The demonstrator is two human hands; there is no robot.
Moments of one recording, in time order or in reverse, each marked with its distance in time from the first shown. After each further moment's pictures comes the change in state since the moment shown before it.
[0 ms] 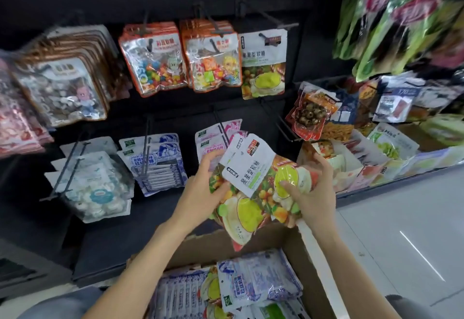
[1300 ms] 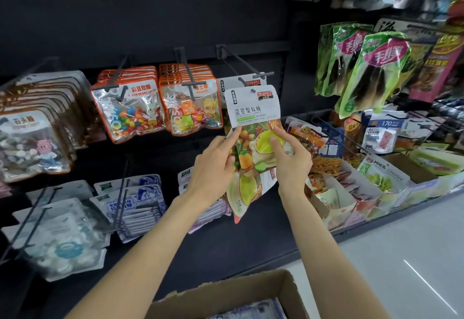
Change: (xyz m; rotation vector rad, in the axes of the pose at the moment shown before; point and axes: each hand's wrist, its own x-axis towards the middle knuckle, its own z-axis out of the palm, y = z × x) left_hand 0.126 0.076 0.012 0.434 0.111 0.315; right_hand 0.133 -0.073 0.039 0.266 0.207 -0.099
